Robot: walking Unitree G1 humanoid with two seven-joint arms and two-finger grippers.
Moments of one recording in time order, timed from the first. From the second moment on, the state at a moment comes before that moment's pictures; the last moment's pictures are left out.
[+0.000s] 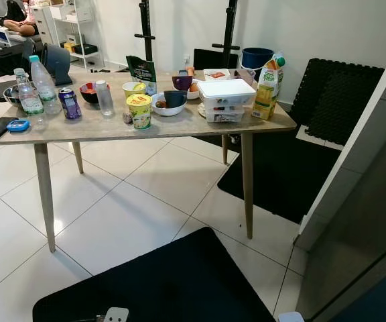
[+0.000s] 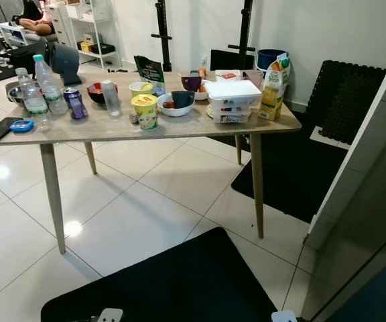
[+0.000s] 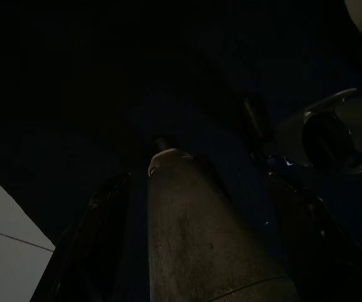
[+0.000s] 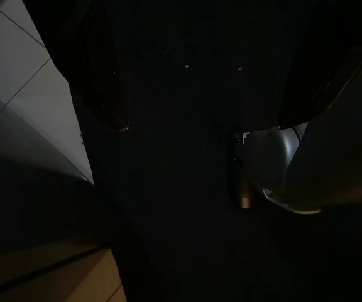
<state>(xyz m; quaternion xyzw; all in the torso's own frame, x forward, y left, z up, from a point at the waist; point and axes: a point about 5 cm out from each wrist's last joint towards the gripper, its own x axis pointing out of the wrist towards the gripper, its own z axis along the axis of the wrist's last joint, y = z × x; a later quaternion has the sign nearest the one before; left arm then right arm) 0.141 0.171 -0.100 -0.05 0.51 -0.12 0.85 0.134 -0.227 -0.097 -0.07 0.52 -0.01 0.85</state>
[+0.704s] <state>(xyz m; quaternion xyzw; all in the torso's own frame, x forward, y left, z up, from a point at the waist) 0.146 0.169 -0.098 -0.05 0.50 -0.12 0.85 0.132 -0.229 -0.097 -0.08 0.53 -0.01 0.85</state>
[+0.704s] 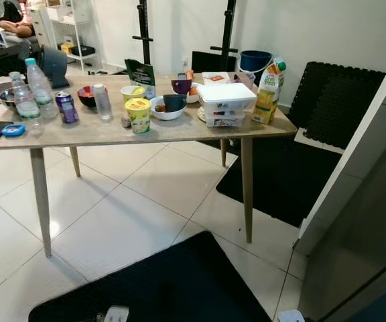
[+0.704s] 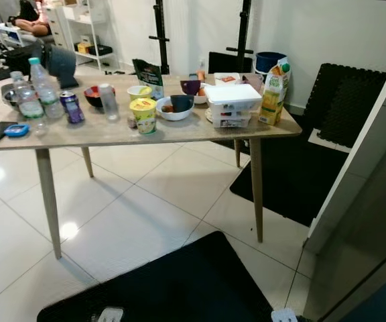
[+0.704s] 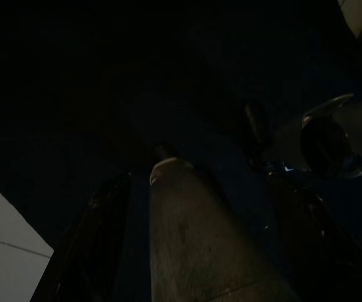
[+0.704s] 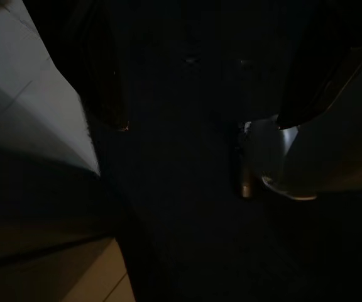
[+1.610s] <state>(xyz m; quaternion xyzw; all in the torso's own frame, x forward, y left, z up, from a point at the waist) 0.149 0.166 -0.097 -0.05 0.50 -0.13 0.86 0.130 -0.231 -0.098 -0.08 0.53 -0.01 0.84</state>
